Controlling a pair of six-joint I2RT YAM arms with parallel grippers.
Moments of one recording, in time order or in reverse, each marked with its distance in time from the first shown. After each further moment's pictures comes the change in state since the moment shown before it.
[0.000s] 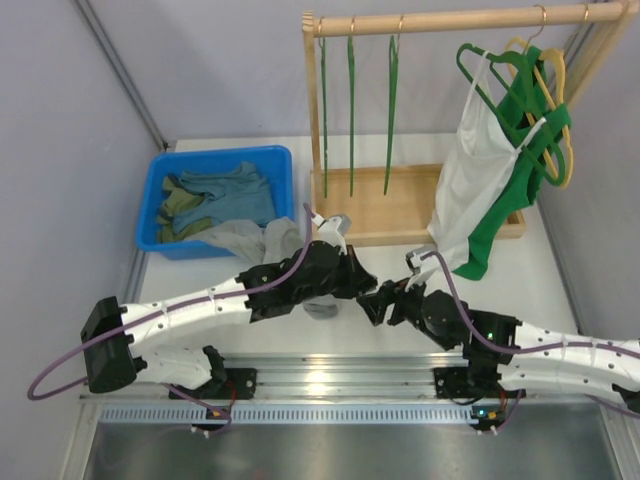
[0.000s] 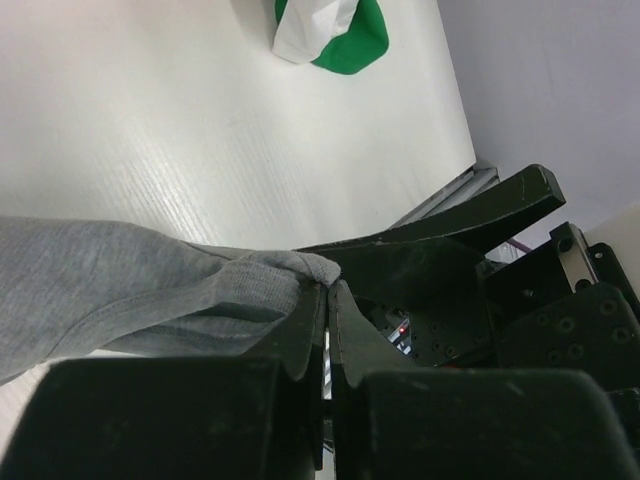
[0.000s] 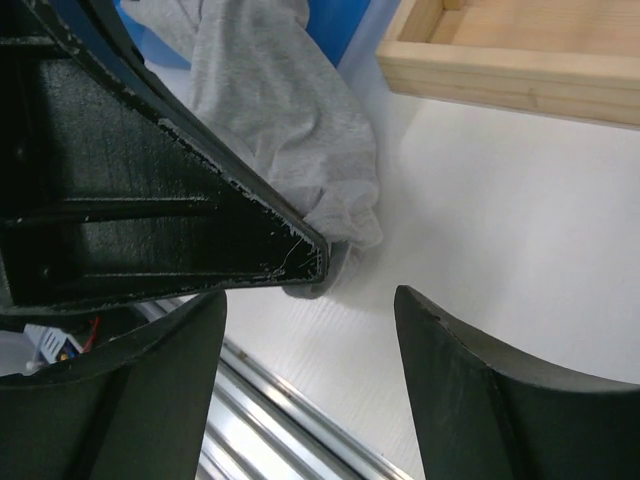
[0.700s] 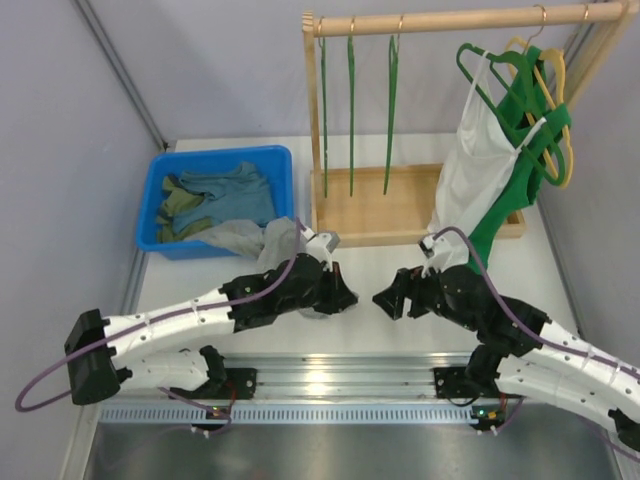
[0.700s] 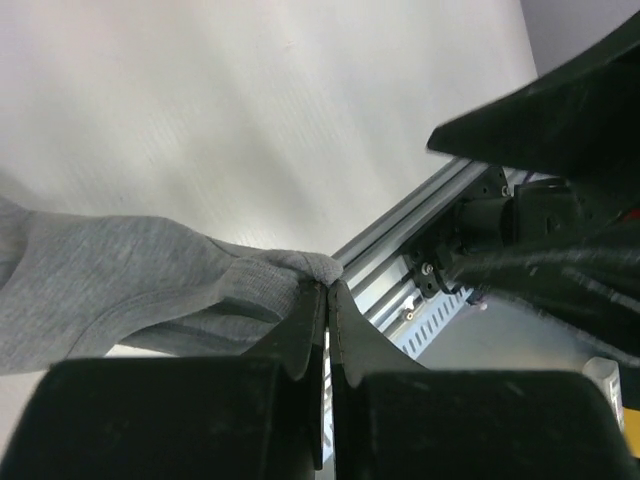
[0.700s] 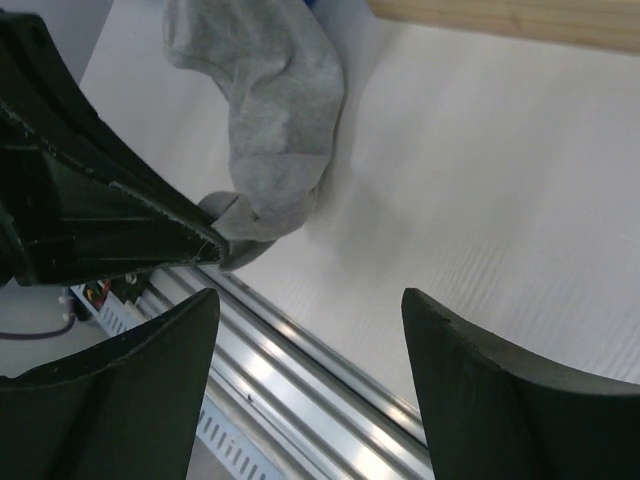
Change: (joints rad) left arm 0.024 -0.161 -0.150 -0.077 0.079 0.095; right arm -0.308 -0.040 0.183 -0.361 -0.367 -0.012
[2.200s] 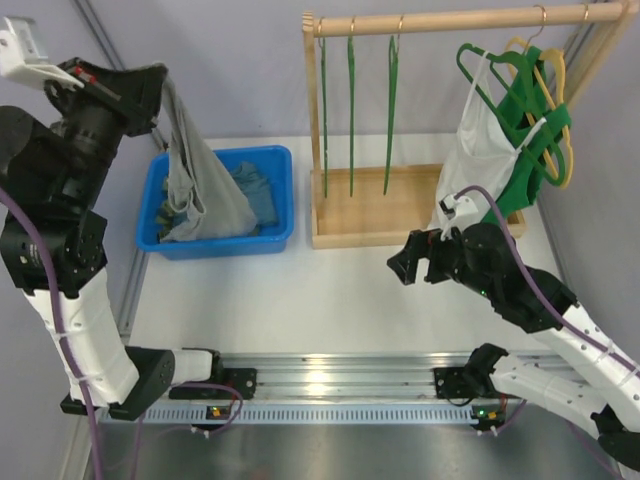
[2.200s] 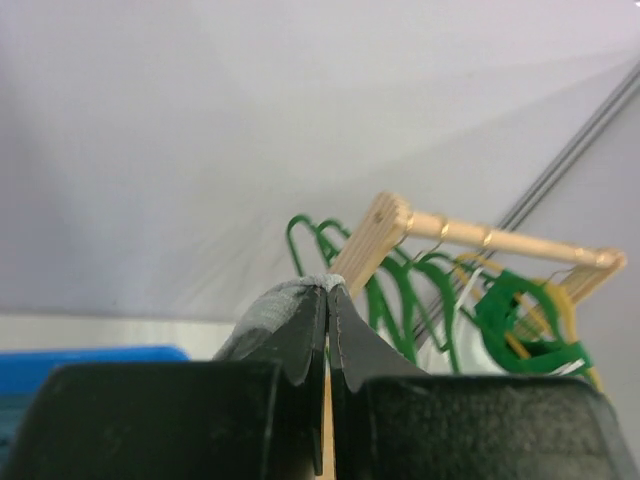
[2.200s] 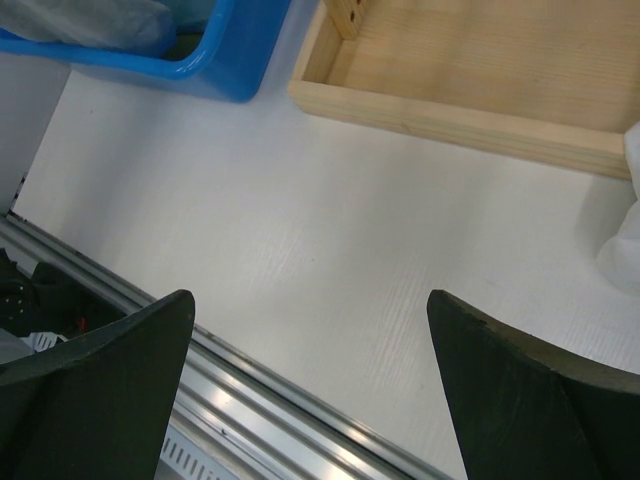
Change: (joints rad) left arm 1.006 0.217 1.550 -0.553 0.189 0.329; right arm -0.198 0.134 0.332 -0.209 -0.034 -0.150
